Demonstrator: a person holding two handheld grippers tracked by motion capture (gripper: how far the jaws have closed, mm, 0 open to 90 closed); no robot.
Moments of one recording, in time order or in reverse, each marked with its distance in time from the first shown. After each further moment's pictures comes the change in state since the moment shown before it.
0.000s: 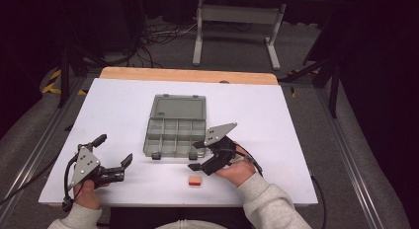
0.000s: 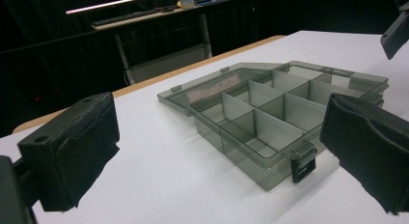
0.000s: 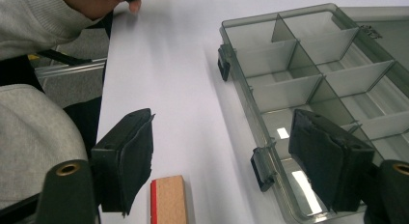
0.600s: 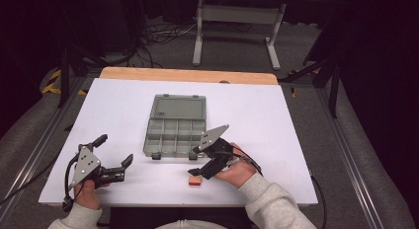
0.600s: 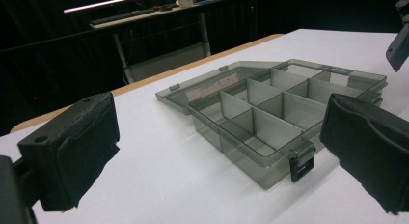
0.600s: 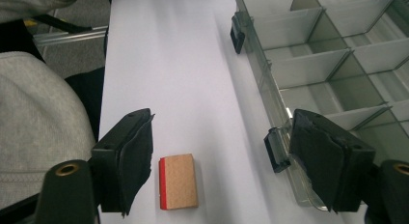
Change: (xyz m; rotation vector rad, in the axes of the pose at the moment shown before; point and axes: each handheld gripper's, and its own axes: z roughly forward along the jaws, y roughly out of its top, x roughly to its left) left arm 0.000 -0.001 0.001 0.004 -0.005 0.000; right arm 0.006 0.003 0.008 0.128 0.017 -0.024
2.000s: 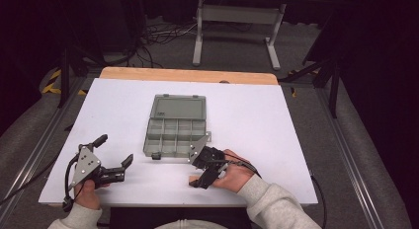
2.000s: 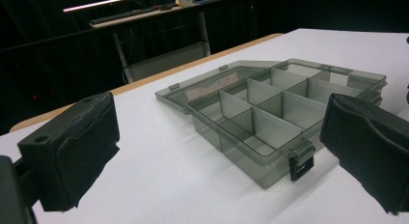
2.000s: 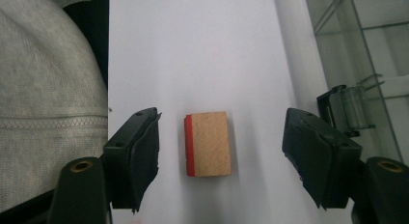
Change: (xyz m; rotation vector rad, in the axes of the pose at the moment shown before) left arm 0.000 0.000 0.000 0.003 -0.001 0.000; right arm 0.016 0.002 0.026 0.282 0.046 -0.028
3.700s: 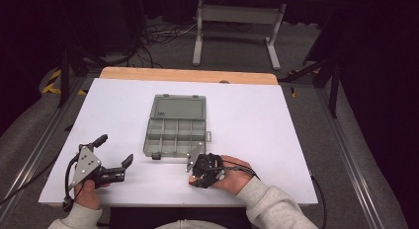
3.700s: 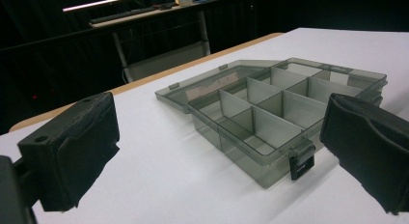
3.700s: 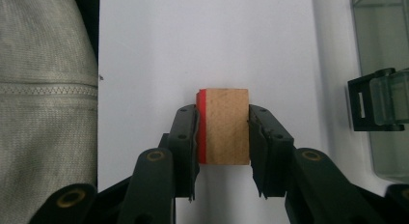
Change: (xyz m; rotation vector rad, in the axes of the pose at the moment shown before) left arm 0.000 0.000 0.000 0.004 -0.001 0.002; right arm 0.011 -0.001 0.013 0.096 -0.037 -0.073
